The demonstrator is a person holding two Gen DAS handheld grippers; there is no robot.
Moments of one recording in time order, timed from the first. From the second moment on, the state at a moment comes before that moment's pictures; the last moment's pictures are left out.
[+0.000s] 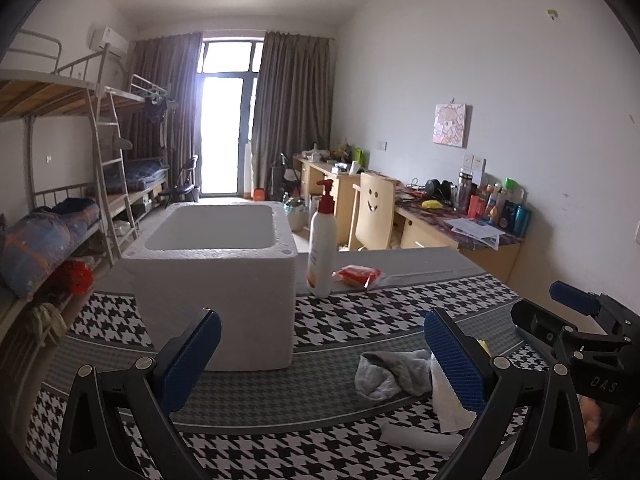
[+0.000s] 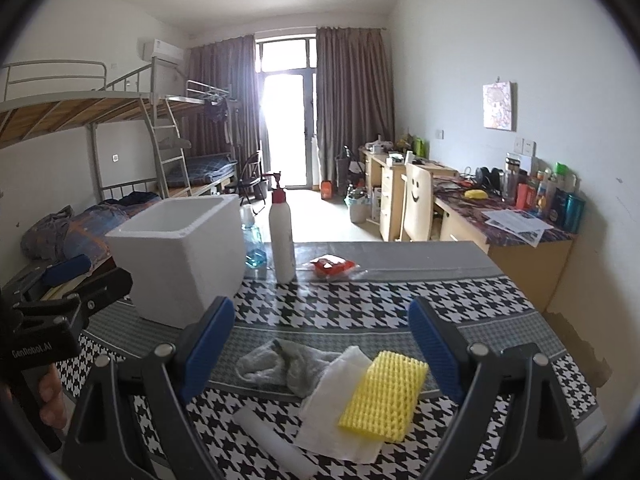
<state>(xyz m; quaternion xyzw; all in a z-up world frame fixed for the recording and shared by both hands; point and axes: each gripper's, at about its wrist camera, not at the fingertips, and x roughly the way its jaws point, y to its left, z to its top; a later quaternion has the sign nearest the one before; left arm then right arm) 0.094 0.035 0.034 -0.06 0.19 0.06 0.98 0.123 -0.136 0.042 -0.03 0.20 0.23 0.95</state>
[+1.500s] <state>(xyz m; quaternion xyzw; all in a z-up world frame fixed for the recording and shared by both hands) 0.174 -0.003 -0.036 -0.04 0.33 0.00 0.94 0.171 -0.169 -0.023 -0.03 0.31 0.17 0.93</state>
